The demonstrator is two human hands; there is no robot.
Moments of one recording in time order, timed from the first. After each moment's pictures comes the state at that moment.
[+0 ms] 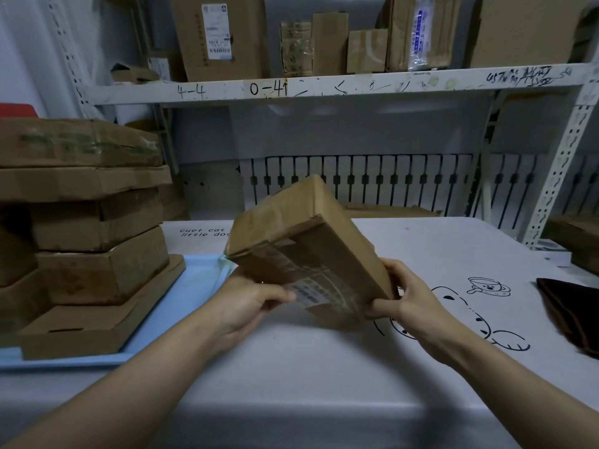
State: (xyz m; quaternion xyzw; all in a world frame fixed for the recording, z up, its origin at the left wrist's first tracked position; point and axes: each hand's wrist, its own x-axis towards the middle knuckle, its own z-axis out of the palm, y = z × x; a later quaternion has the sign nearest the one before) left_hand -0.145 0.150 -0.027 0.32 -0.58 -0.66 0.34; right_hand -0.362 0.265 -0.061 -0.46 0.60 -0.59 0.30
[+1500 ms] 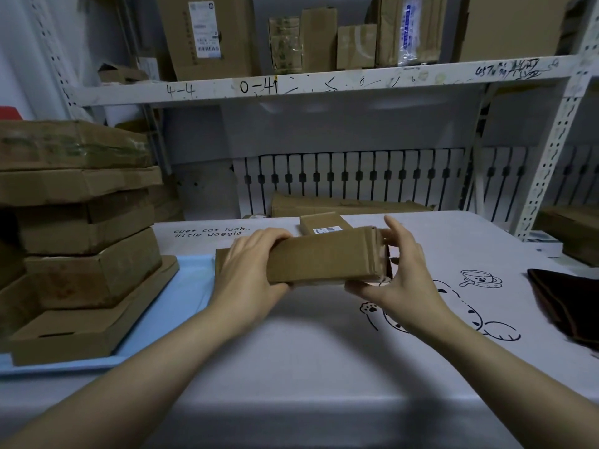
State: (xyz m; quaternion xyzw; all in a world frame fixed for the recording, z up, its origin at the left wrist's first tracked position) left_hand -0.154 0.133 -0.025 0.28 -0.88 -0.09 0.36; right_hand -0.361 0.257 -0.055 -0.52 0.65 -0.56 0.03
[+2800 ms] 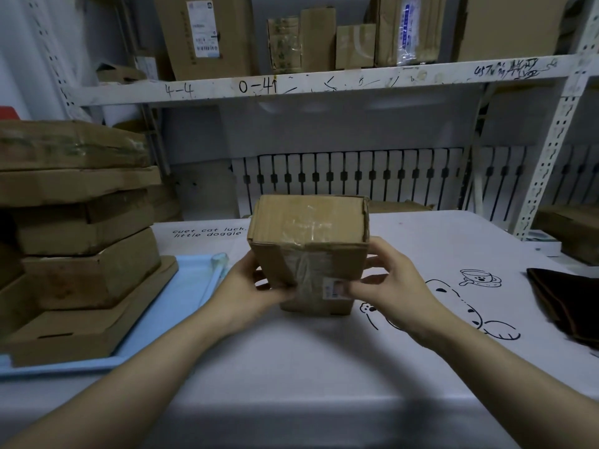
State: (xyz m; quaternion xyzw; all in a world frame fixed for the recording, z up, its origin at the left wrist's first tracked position) left_hand -0.150 0.121 -0.047 0.26 -0.77 -0.46 0.35; right_hand -0.342 0.262 -0.040 -0.52 0.59 -0.59 0.21
